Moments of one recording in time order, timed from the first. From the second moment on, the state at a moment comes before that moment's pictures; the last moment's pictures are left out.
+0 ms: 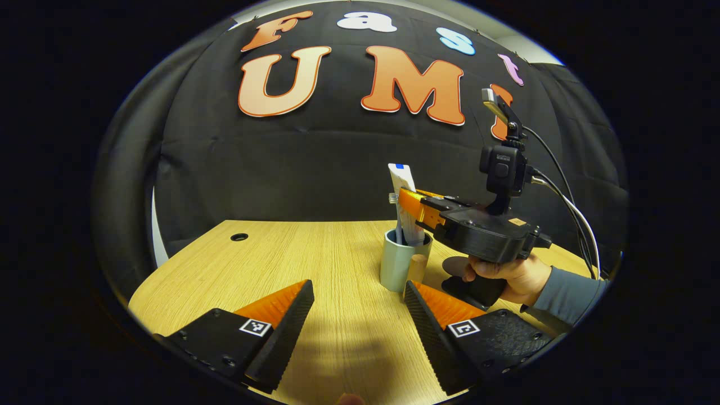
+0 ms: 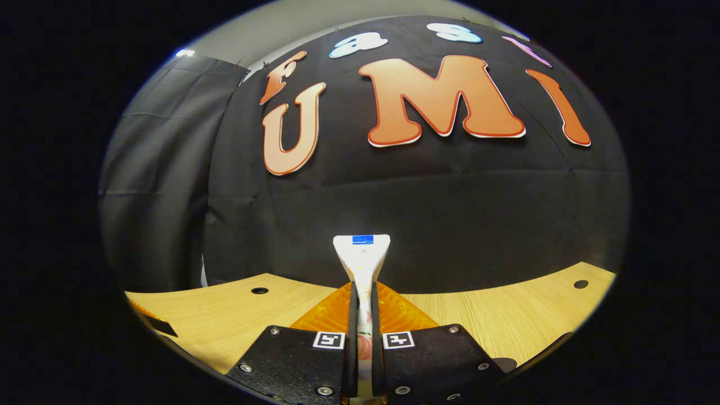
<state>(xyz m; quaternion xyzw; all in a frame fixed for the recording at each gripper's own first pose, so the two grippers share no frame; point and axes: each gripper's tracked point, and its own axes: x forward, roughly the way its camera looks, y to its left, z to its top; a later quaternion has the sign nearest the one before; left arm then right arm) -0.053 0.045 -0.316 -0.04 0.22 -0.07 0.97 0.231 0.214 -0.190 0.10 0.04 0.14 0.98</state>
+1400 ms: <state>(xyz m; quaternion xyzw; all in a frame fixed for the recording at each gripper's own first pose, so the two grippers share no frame) -0.008 -0.022 -0.314 -0.04 0.28 -0.09 0.95 0.129 0.094 -0.089 0.01 0.08 0.13 0.99</state>
